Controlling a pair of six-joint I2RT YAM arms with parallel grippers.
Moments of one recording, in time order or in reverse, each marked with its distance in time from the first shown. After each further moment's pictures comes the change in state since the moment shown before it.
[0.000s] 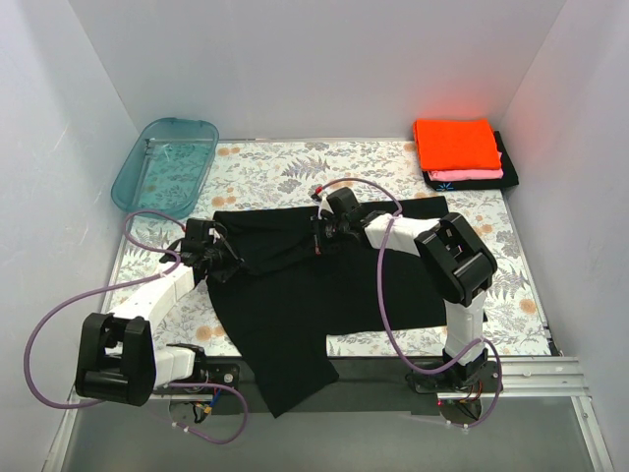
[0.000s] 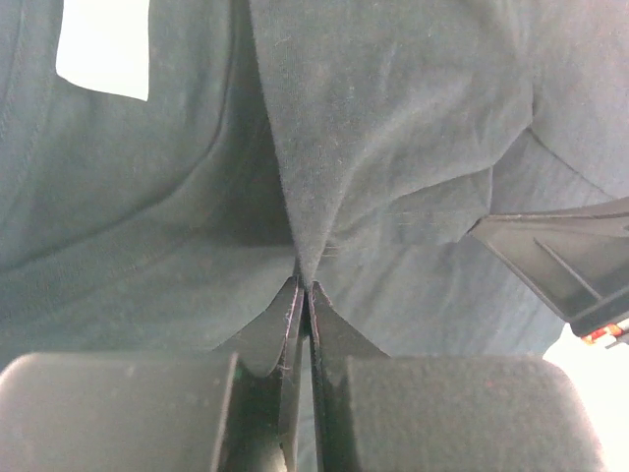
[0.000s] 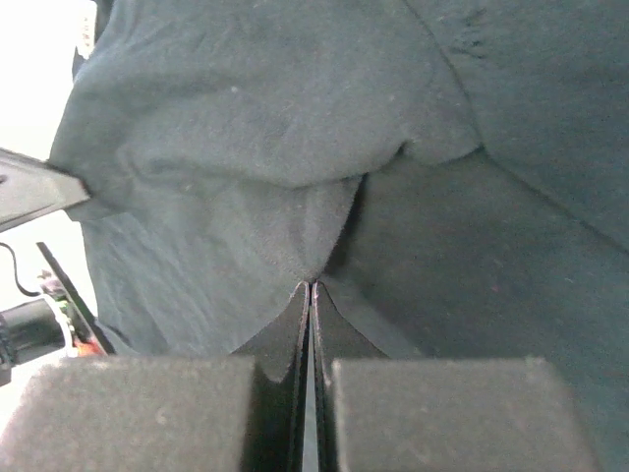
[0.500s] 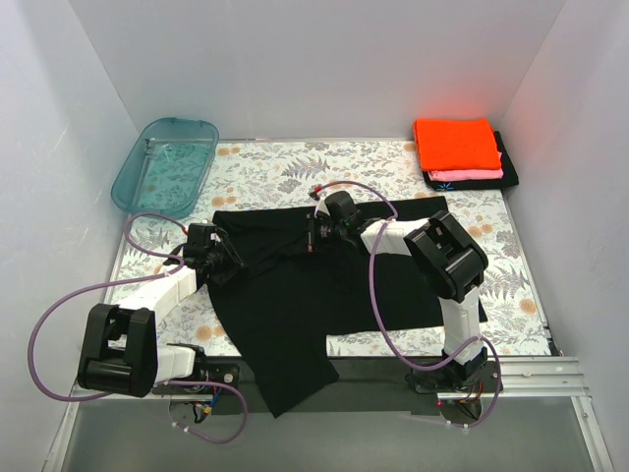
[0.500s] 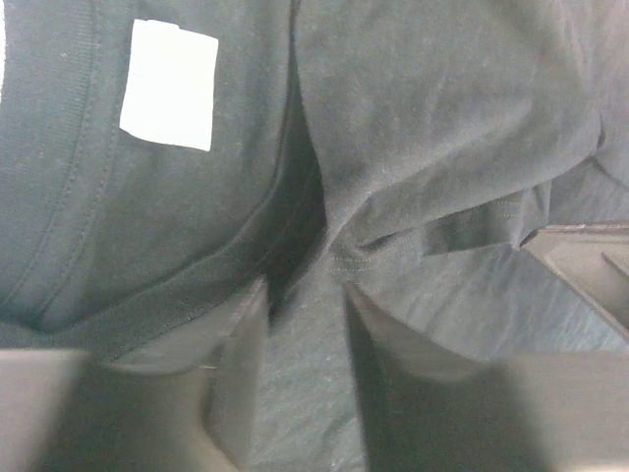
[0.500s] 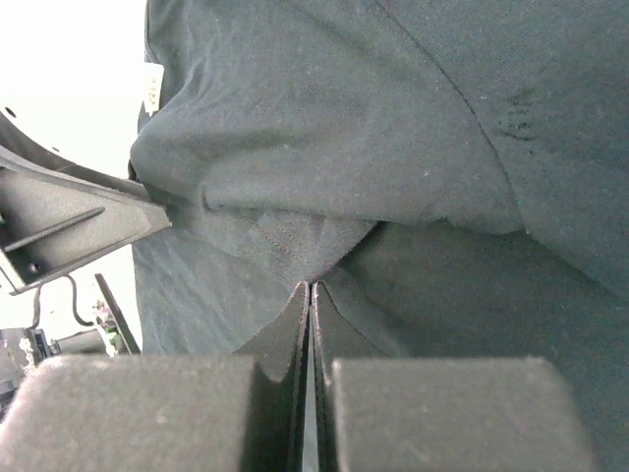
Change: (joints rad) left arm 0.006 0.036 -0.059 0.104 -0.071 0.063; right arm 0.014 0.058 -0.024 0.234 -0.028 0.138
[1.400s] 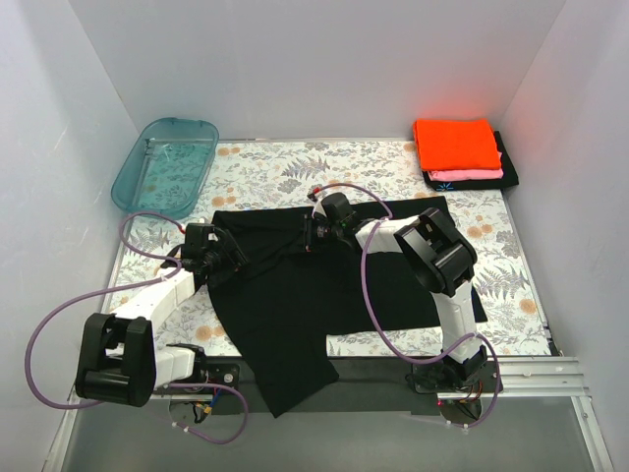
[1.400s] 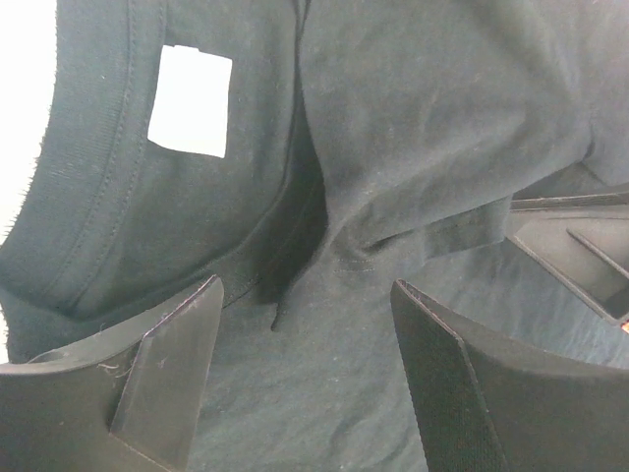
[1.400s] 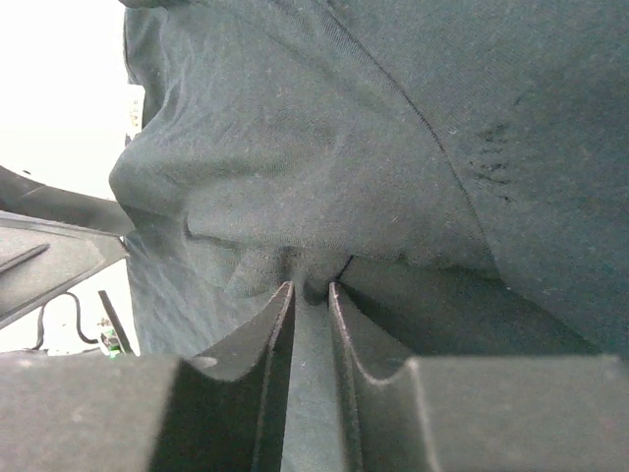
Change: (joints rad) left arm 0.002 -0.055 0.000 -0.021 -0.043 0.026; right arm 0.001 0.081 0.042 0.036 -0.006 0.047
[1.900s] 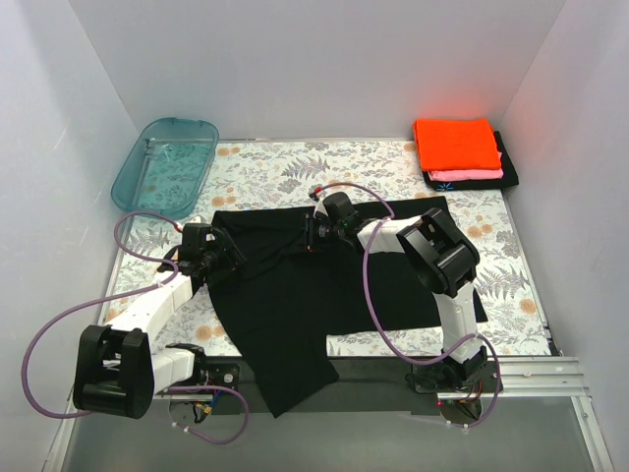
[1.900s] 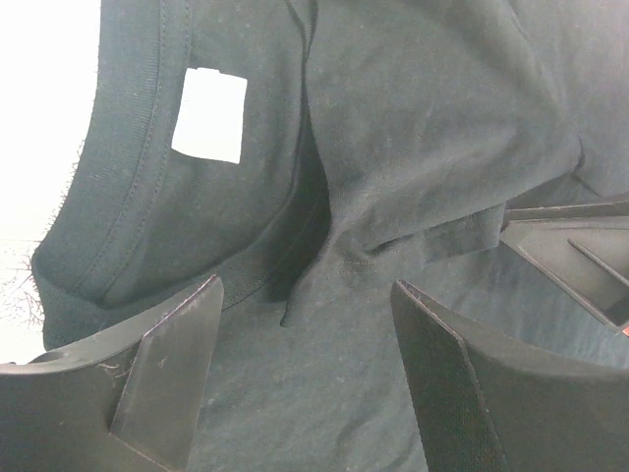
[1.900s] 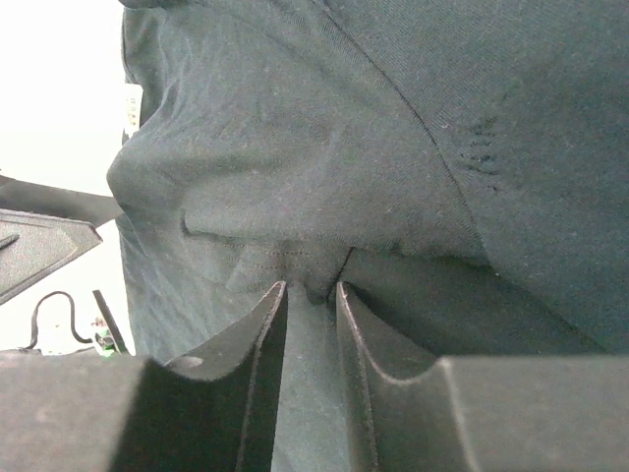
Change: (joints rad) left arm 0.000 -0.056 0.000 -0.024 -0.048 0.013; right arm -0.006 -0.018 -0.013 -0.007 0.007 -0.018
